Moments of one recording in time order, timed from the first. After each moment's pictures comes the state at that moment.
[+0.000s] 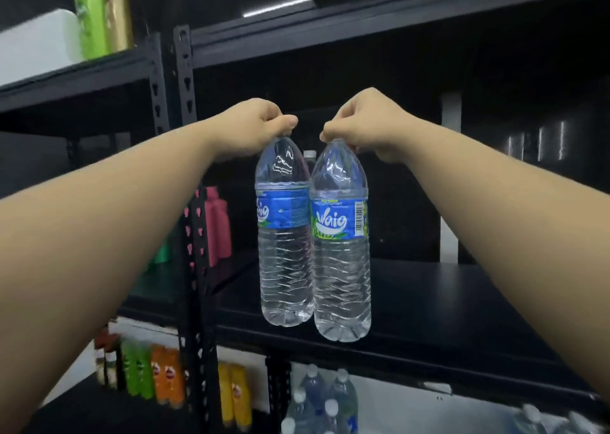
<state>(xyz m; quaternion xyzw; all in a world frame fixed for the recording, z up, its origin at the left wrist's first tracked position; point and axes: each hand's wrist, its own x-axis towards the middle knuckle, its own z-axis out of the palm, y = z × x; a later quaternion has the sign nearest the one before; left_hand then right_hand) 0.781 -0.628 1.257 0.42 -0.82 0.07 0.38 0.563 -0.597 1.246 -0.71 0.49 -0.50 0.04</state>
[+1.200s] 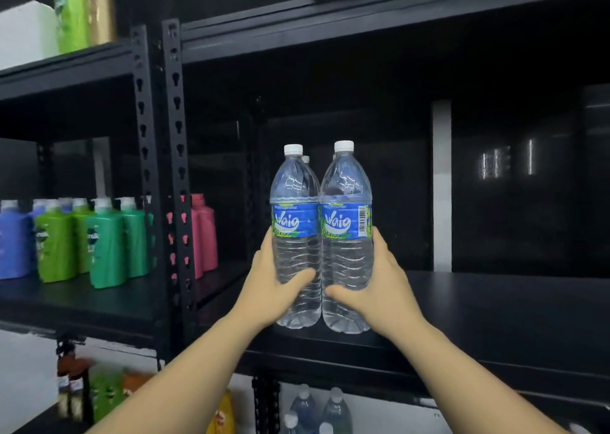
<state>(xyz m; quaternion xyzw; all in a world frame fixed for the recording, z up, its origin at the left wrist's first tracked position) 0.758 -0.694 1.010 0.34 -0.77 -0.14 0.53 0.551 -0.611 1.011 -0.65 0.52 -0.56 0.02</state>
